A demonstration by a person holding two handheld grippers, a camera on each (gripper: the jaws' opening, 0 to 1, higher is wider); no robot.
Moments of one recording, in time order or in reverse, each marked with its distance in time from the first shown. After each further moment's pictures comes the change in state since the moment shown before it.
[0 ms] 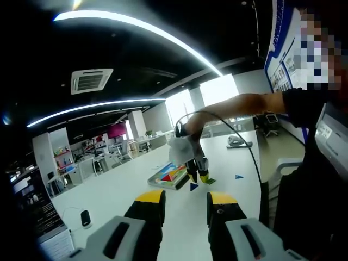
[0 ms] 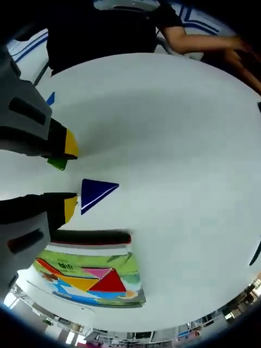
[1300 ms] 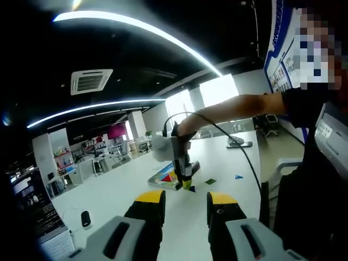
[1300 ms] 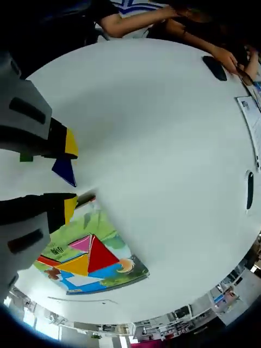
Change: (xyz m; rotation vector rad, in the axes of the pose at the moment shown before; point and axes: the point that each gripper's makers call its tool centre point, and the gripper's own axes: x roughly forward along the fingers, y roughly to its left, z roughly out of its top) left arm -0.001 0.001 0.000 0.004 -0.003 0.000; right arm -0.005 -0.027 0.035 0.314 -0.104 -0.096
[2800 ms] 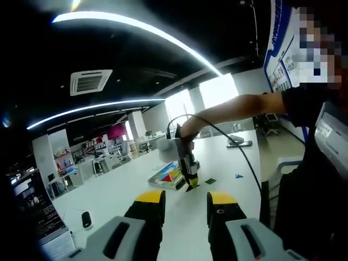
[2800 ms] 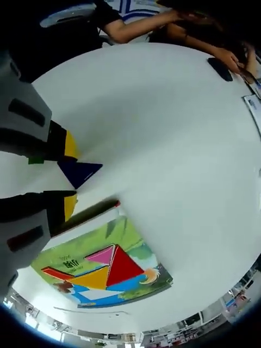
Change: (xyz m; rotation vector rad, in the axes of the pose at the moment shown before) left arm -0.001 -0.001 0.000 0.011 0.002 0.000; right arm 0.002 0.014 -0.023 0.026 0.027 0.096
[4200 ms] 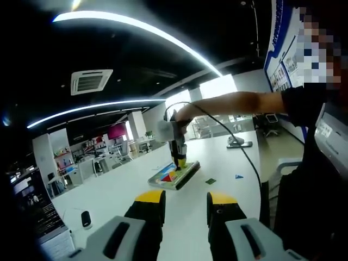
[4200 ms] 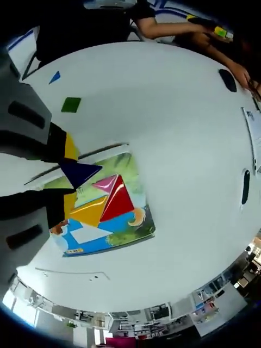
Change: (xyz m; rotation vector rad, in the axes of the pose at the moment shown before) left arm 0.000 -0.001 -0.001 -0.009 -0.002 0.001; right arm -0.060 -0.098 0.002 -0.178 -0.056 -0.140
